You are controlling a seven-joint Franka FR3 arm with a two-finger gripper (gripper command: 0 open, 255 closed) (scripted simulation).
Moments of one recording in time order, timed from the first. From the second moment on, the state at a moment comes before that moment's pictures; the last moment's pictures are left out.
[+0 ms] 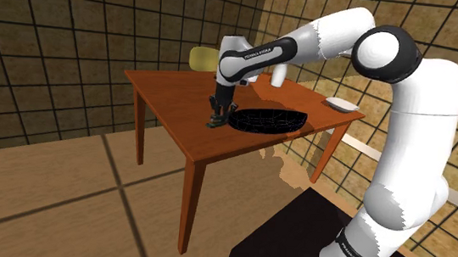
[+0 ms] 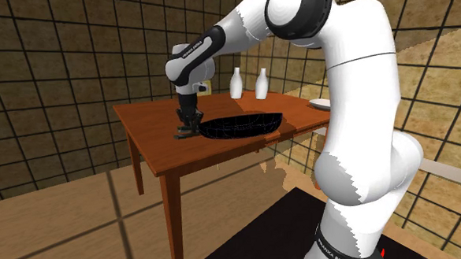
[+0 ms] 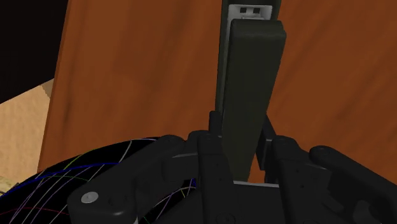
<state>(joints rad) -0.20 0.38 0.27 -1.75 -0.18 2.11 1.42</state>
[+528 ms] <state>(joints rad) -0.21 0.34 0.27 -1.69 -0.16 2.02 1.40</state>
